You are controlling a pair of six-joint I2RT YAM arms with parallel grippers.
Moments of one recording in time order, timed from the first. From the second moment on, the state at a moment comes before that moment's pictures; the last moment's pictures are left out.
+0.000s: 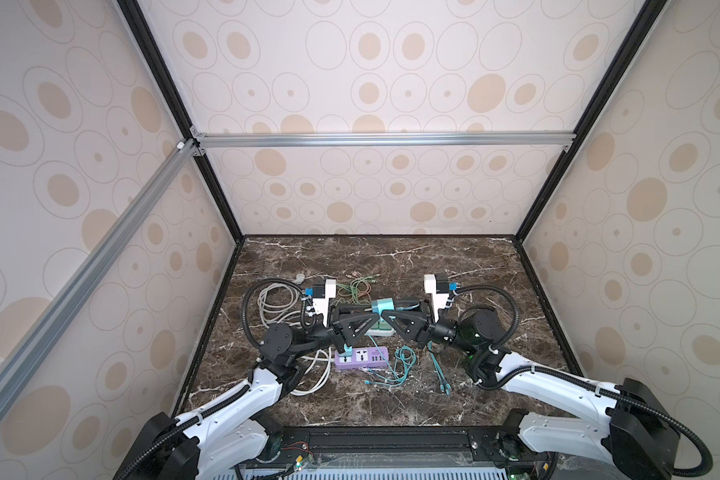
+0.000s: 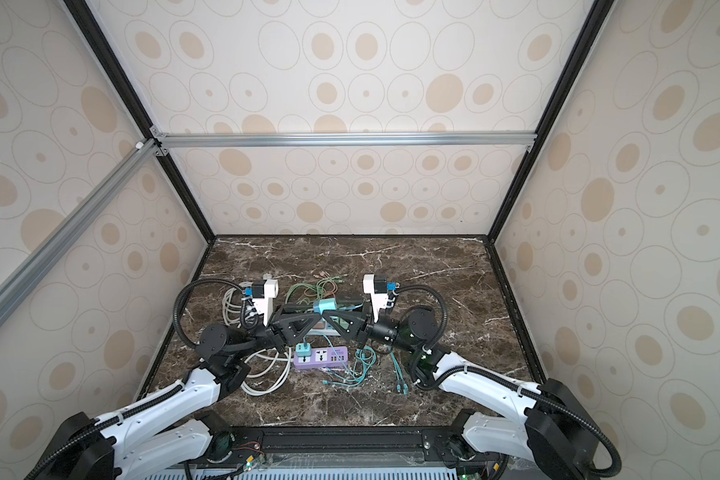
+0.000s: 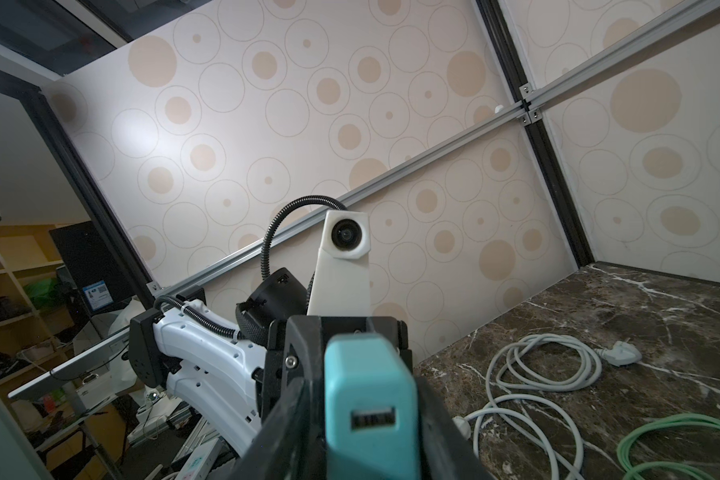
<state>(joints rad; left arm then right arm) -0.59 1.01 0.41 1.03 0.66 -0.86 0.80 1.14 0.59 0.89 -0.50 0.62</state>
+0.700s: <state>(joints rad) -0.59 0.69 0.36 0.59 0.49 -0.68 0.78 1.02 0.71 0.40 -0.42 0.36</state>
